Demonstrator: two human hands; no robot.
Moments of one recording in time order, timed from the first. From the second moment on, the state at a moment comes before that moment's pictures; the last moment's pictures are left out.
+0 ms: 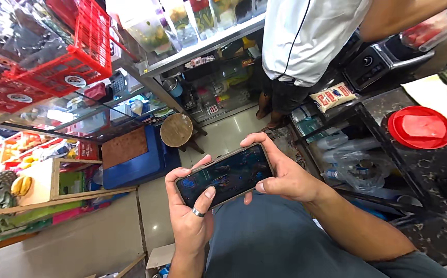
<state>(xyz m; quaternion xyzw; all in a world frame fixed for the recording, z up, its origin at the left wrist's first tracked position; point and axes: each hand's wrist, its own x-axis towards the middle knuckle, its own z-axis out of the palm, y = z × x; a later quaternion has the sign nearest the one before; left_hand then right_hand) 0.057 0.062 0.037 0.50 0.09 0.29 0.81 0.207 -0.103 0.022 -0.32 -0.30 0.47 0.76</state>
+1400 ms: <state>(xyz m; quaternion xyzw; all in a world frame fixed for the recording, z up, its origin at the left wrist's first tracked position) 0.048 0.071 0.032 0.49 0.01 0.22 0.84 0.215 -0.105 0.020 -0.29 -0.30 0.49 0.76</state>
